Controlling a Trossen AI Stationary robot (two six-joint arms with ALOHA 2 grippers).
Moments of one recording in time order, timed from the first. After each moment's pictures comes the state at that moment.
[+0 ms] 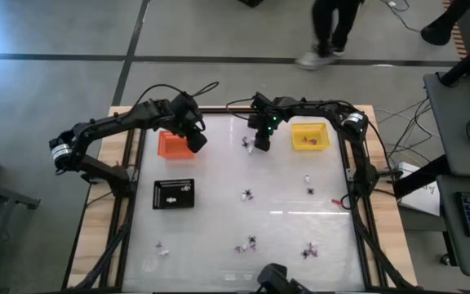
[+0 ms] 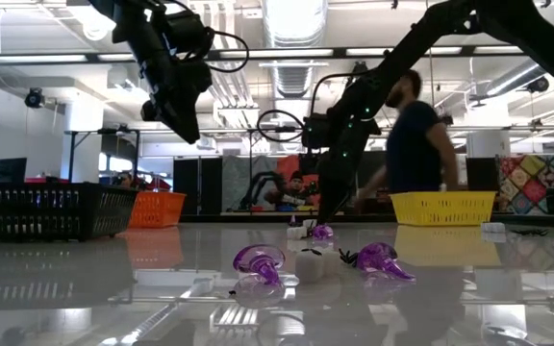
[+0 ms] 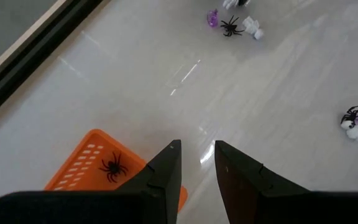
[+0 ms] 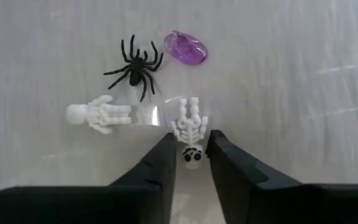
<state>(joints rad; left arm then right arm) 0.55 1.39 1.13 -0.78 0.06 -0.14 -0.64 2.12 1.46 -0.61 -0.33 -0.37</state>
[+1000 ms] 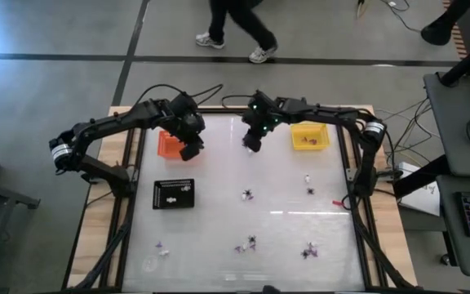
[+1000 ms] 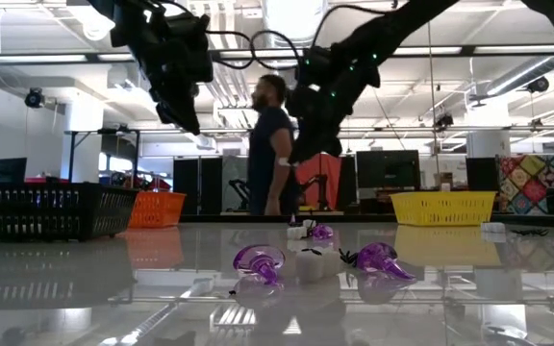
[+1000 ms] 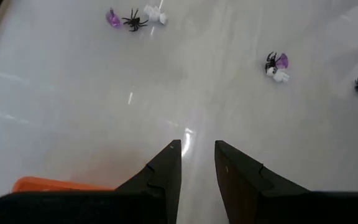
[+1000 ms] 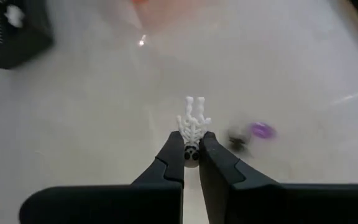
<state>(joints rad) 0.56 1.39 1.13 -0.81 0.34 0.21 -0.48 1.88 1.47 -0.55 -0.35 0.00</state>
